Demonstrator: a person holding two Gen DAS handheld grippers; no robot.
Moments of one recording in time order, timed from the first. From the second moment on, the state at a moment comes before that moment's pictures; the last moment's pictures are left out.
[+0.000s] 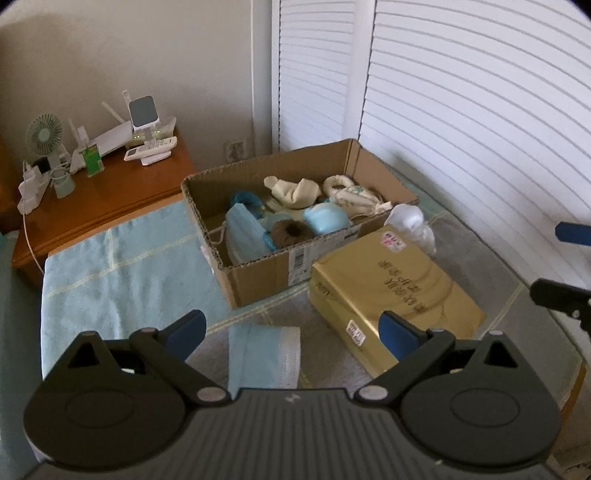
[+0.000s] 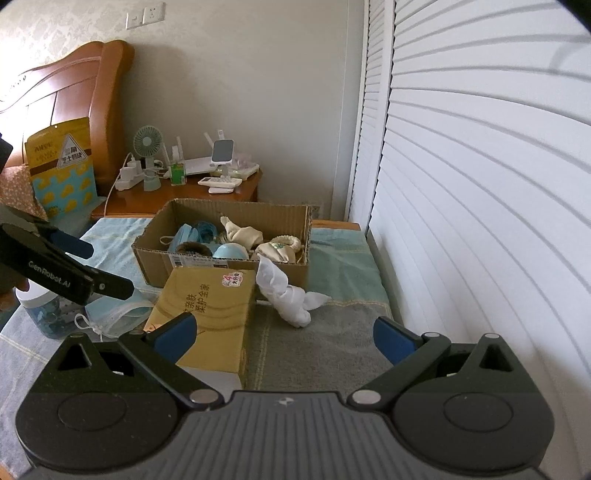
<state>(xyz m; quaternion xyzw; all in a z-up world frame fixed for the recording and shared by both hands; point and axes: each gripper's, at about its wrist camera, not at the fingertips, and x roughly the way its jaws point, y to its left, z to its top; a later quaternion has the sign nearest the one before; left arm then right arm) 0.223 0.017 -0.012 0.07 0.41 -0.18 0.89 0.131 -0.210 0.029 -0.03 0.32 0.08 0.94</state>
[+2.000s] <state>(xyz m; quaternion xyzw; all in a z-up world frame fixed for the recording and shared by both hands) 0.264 0.002 -0.073 0.12 0.51 -0.21 0.83 0.230 -0.230 -0.040 -0.04 0.38 0.10 0.92</state>
